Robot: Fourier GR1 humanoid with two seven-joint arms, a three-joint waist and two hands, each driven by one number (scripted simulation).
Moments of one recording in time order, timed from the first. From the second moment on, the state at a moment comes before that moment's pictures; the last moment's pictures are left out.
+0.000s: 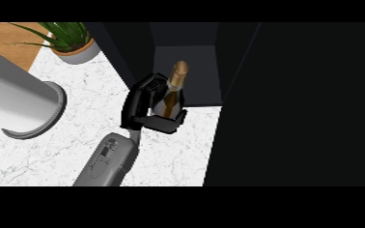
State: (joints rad) left arm -0.38 0.00 -0.24 -1.15 0.13 0.21 -0.33; right arm 0.12 -0.58 0.65 -2.51 0.06 -0.63 0.28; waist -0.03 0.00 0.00
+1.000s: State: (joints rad) left arm -0.77 0.00 -0.28 -0.68 0.37 0.32 -0.43; right arm 0.16 -0.58 0.65 -2.51 0.03 -0.59 0.21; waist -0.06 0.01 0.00
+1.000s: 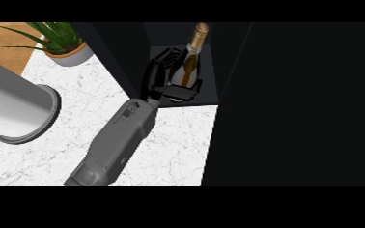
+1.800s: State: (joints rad) left arm -0.99 0.00 -0.23 -0.33 0.45 0.36 -0.45; right arm 0.21 -0.57 0.67 -2.50 0.01 -0.55 0.12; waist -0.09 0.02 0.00
